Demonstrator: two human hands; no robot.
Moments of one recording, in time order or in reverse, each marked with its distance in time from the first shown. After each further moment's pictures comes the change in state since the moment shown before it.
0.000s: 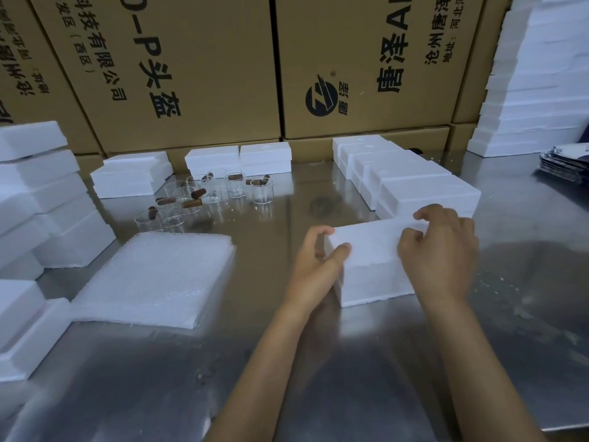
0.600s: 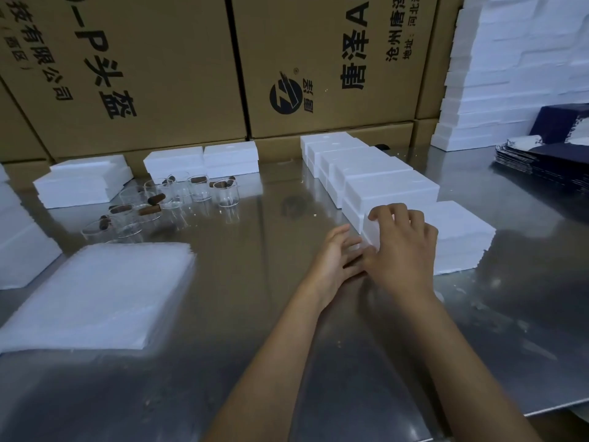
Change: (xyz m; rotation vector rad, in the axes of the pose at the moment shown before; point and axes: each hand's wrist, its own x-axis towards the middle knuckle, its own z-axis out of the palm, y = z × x) left_hand 0.049 -0.014 0.086 -0.429 -0.253 -0.287; right_hand 0.013 0.042 0.020 -0.264 -0.103 -0.249
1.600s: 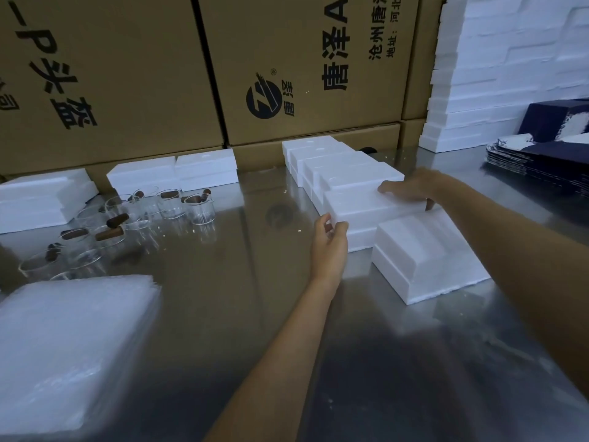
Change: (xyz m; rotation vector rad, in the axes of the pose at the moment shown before) left_hand 0.096 -0.006 0.018 0.269 0.259 0.247; right_hand 0.212 0.102 0.051 -0.024 -0.690 0.435
